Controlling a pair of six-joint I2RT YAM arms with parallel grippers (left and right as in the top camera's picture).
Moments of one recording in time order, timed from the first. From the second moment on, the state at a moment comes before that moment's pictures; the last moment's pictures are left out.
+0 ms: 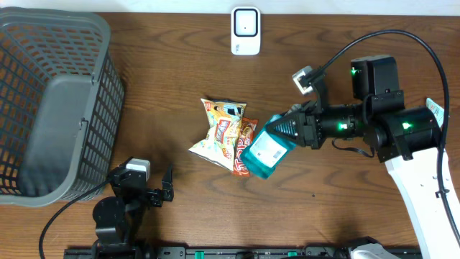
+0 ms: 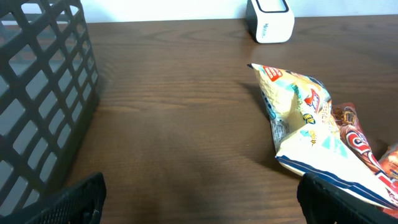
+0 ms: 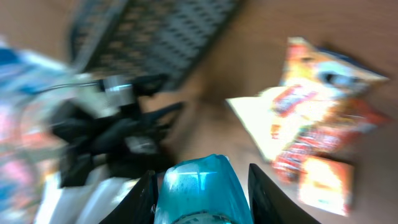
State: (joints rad) left arm 0.04 0.01 0.13 -0.47 0.22 0.03; right arm 0.24 1.30 1.39 -1.03 -0.86 -0.01
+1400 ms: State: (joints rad) left arm 0.04 0.01 0.13 -0.47 0.22 0.03; right arm 0.49 2.14 1.64 0.09 0.55 -0.49
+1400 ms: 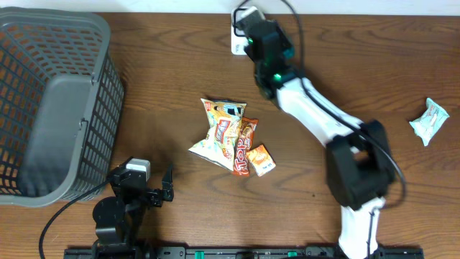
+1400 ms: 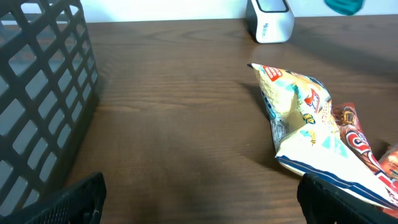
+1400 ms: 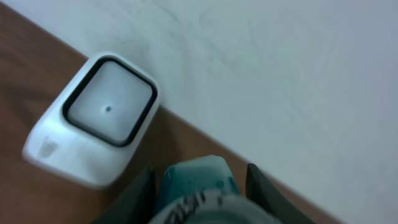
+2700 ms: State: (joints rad) left arm 0.04 0.01 0.13 -0.47 0.22 0.03; right arm 0.58 2.60 2.22 -0.04 0.83 -1.03
